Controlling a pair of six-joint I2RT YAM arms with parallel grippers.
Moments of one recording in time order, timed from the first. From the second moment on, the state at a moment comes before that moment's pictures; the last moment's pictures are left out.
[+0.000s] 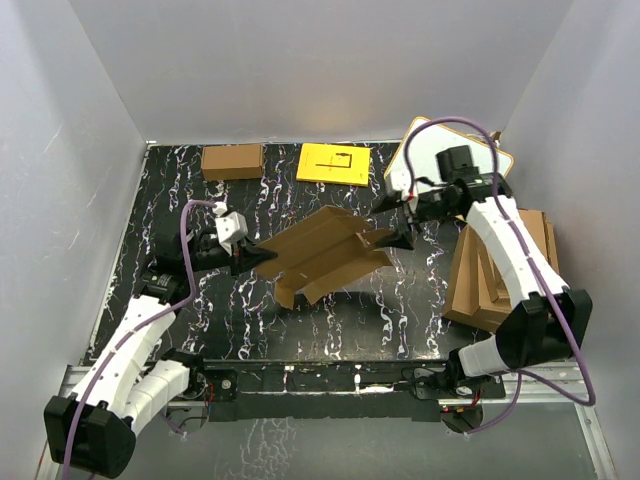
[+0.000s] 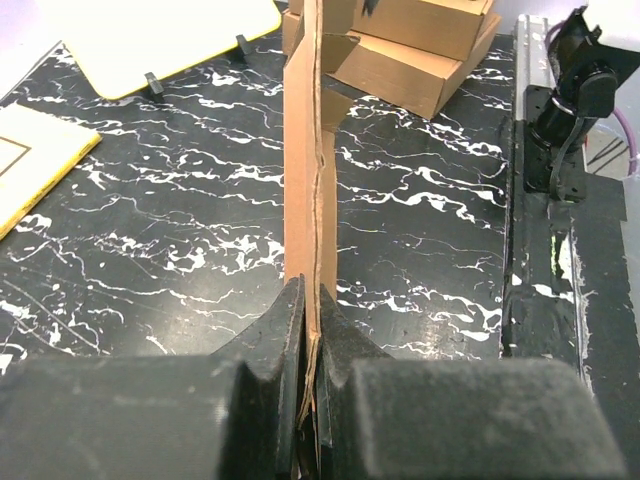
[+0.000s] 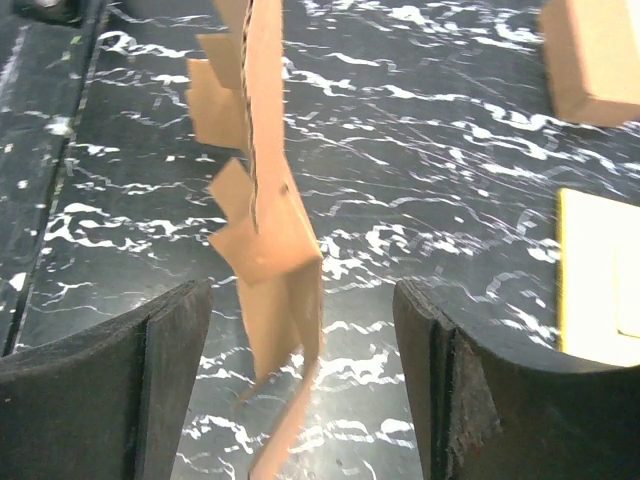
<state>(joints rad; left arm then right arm) -0.25 0.89 0.68 -0.07 1.05 0.25 0.19 1.45 1.37 -1.05 -1.15 -1.29</state>
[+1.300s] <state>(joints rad) -0.24 0.63 0.56 0.19 0.84 -0.28 -0.14 1.45 0.94 0.18 -1.22 0.19</state>
